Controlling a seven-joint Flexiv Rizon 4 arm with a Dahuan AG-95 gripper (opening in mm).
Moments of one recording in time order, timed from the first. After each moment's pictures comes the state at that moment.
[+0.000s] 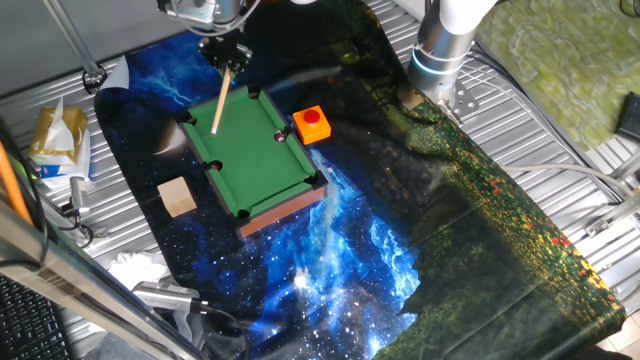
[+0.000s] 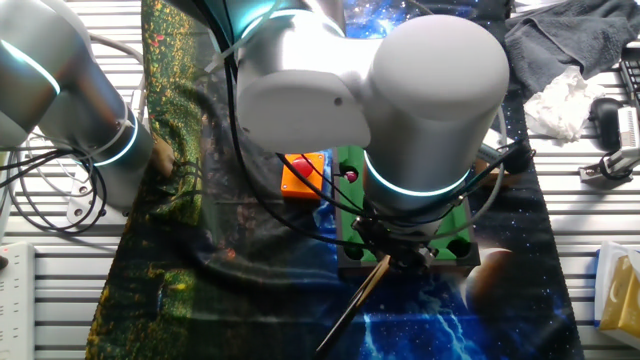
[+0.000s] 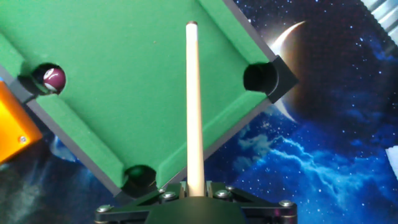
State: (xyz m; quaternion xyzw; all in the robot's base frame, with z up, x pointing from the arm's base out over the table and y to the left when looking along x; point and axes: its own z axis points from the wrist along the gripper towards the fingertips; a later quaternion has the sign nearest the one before) arm 0.465 -0.204 0.123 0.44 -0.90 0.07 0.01
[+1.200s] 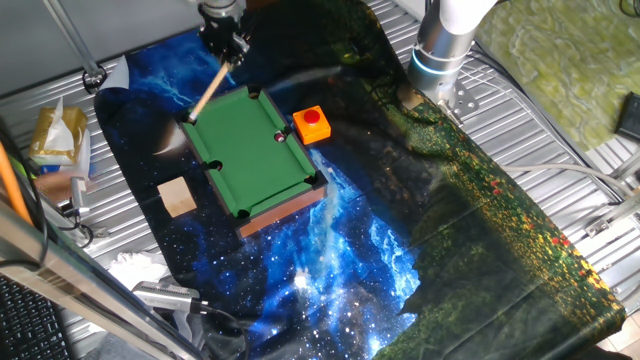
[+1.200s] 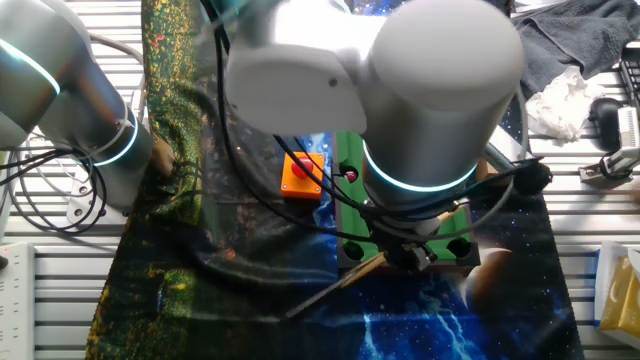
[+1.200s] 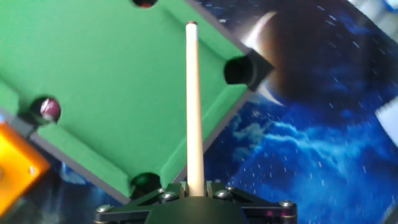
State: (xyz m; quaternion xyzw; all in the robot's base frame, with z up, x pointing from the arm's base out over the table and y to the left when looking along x) arm 0.461 -0.198 0.168 0.27 -0.96 0.04 -0.01
